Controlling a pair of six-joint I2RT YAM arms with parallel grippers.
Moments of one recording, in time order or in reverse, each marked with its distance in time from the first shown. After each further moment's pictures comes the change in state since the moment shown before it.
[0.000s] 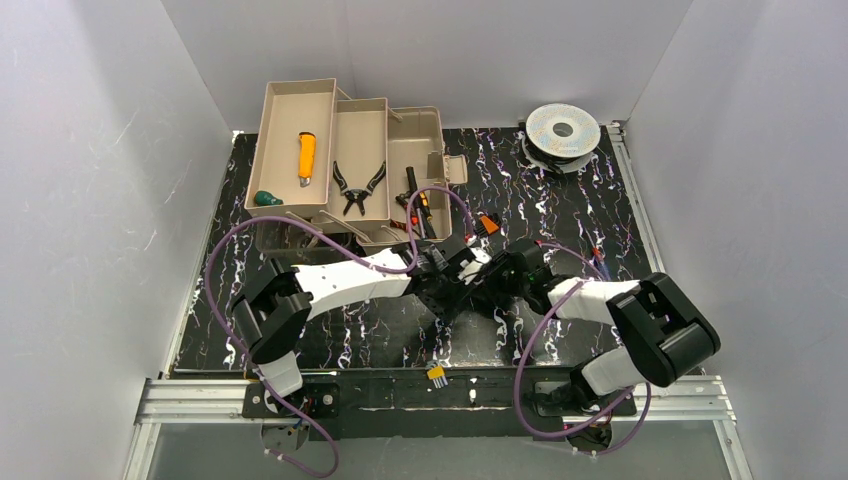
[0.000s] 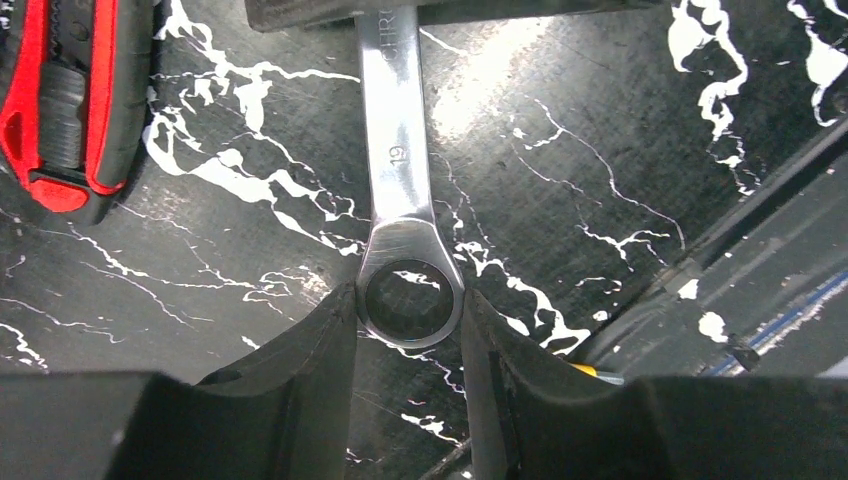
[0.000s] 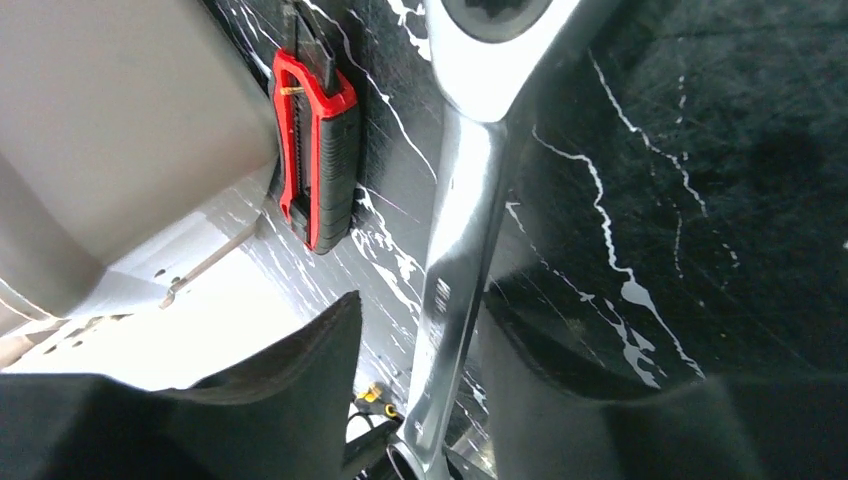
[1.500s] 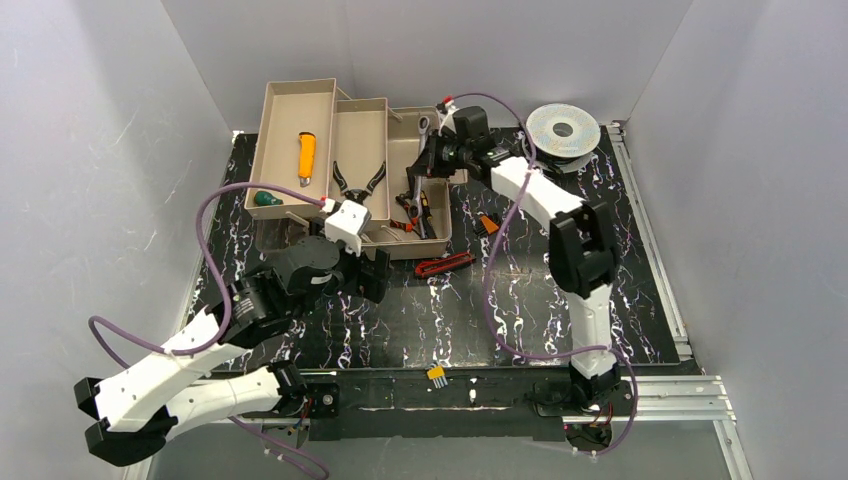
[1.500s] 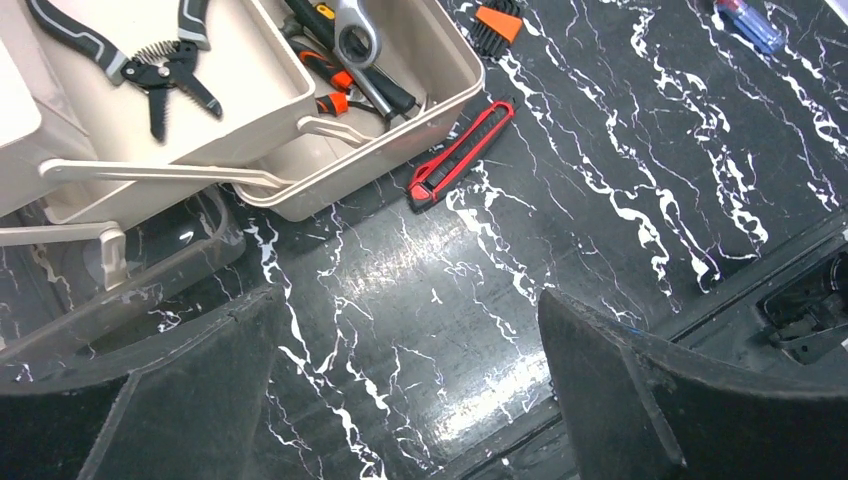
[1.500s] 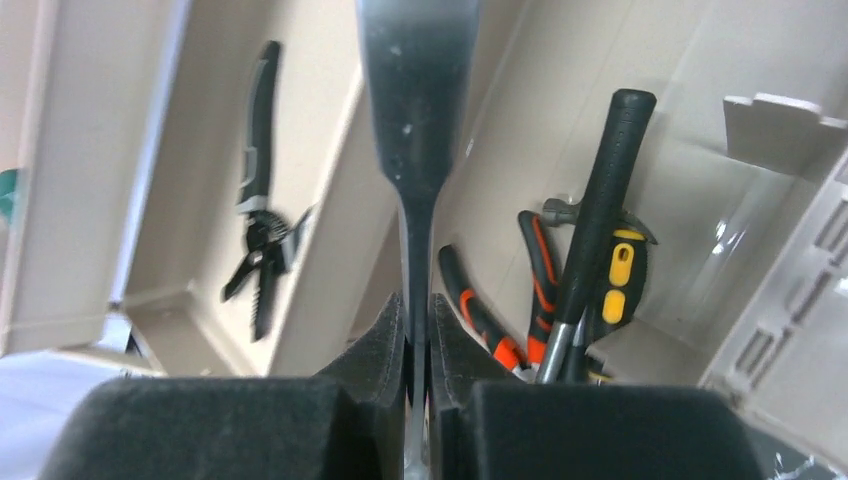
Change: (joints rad) left arm 0.043 -0.887 -0.143 -0.094 -0.408 -0.104; right arm -0.038 0.614 1.317 -0.431 -0.227 -0.937
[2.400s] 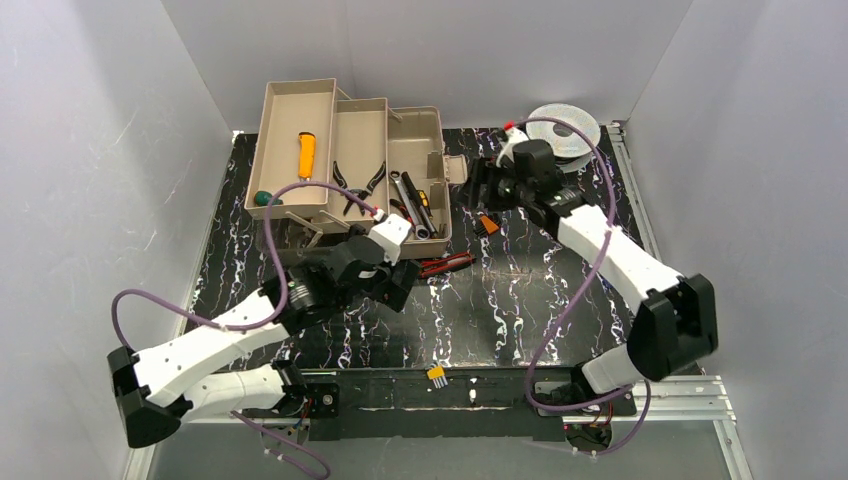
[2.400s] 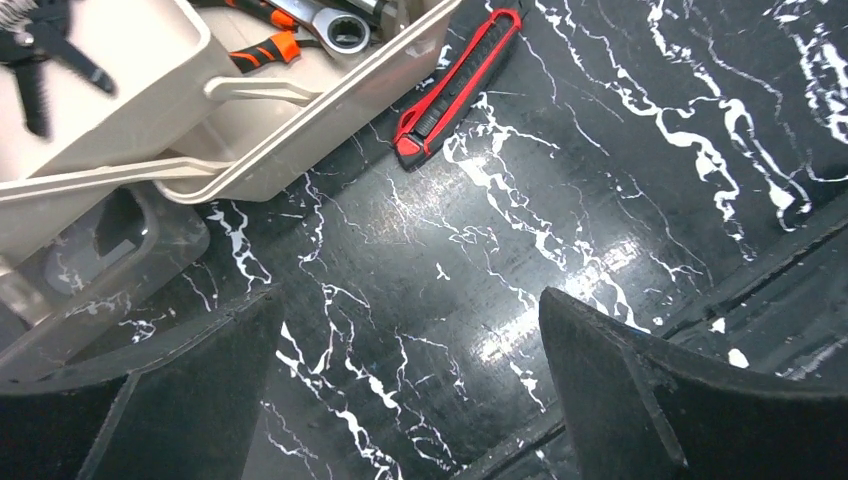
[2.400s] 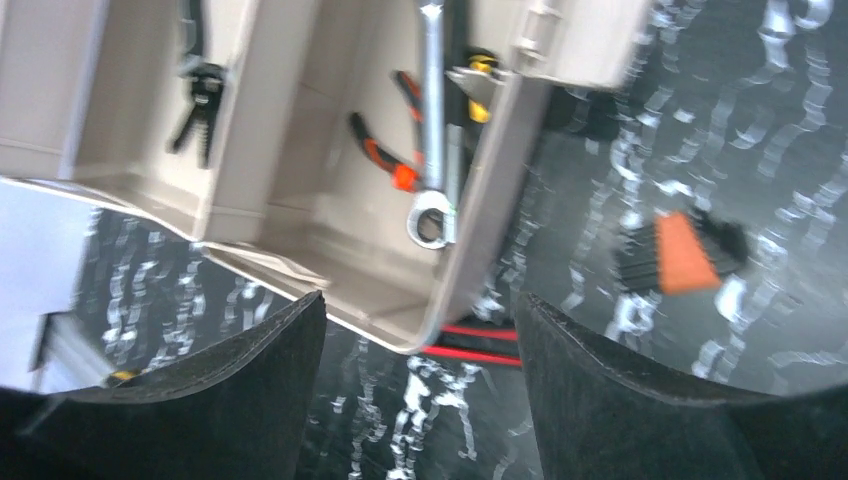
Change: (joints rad) left arm 0.000 0.130 -0.095 0.085 0.064 0.076; right arm -0.043 -0.538 -0.513 -0.056 0.162 -0.070
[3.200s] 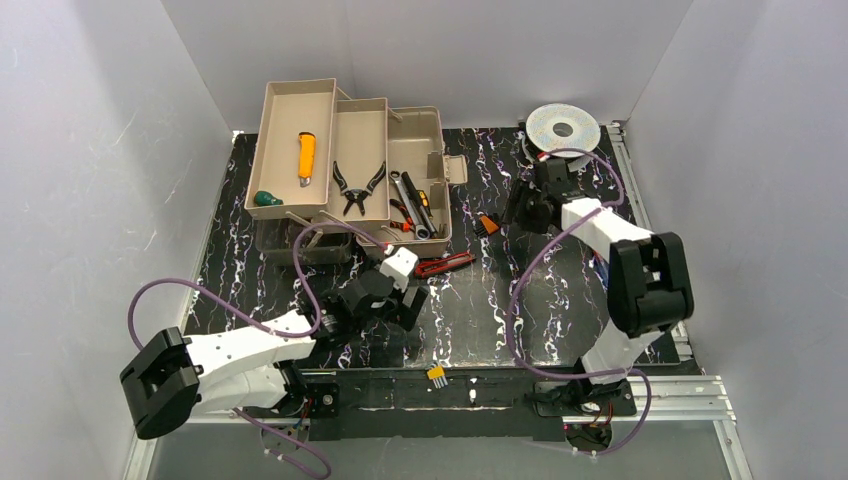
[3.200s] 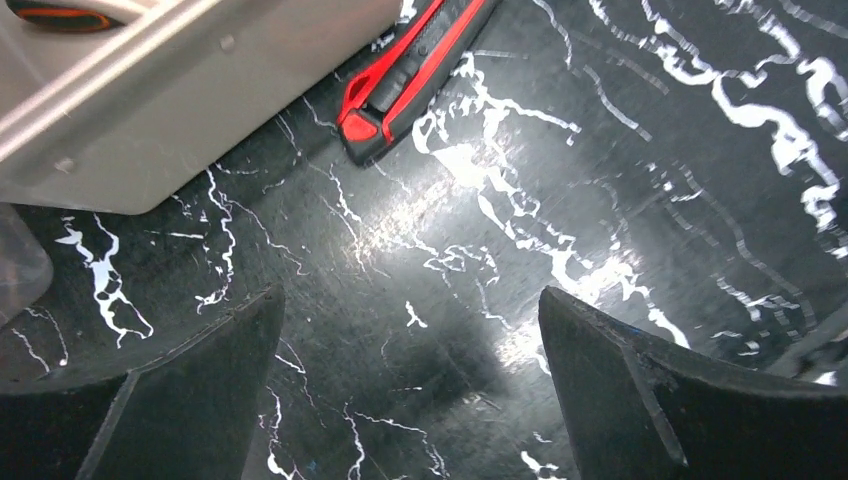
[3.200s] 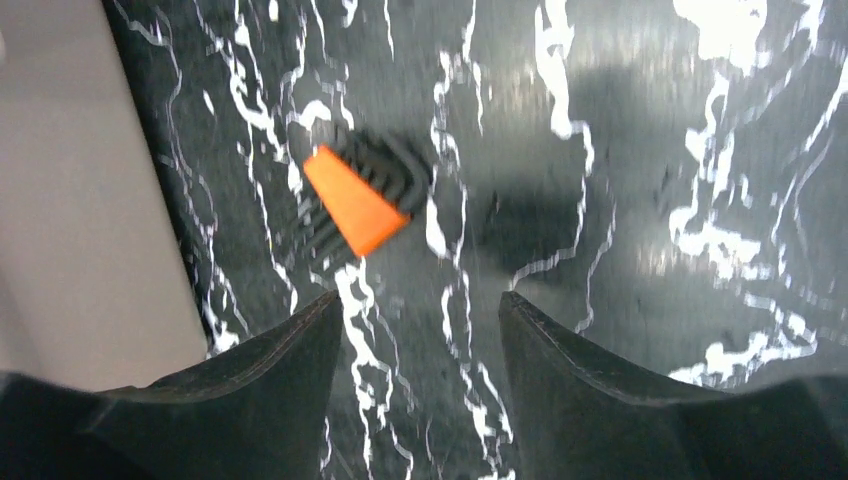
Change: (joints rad) left arm 0.001 0.103 -0.440 0.599 0.037 -0.009; right arm -0.243 0.137 -0.193 -0.045 0.146 0.024
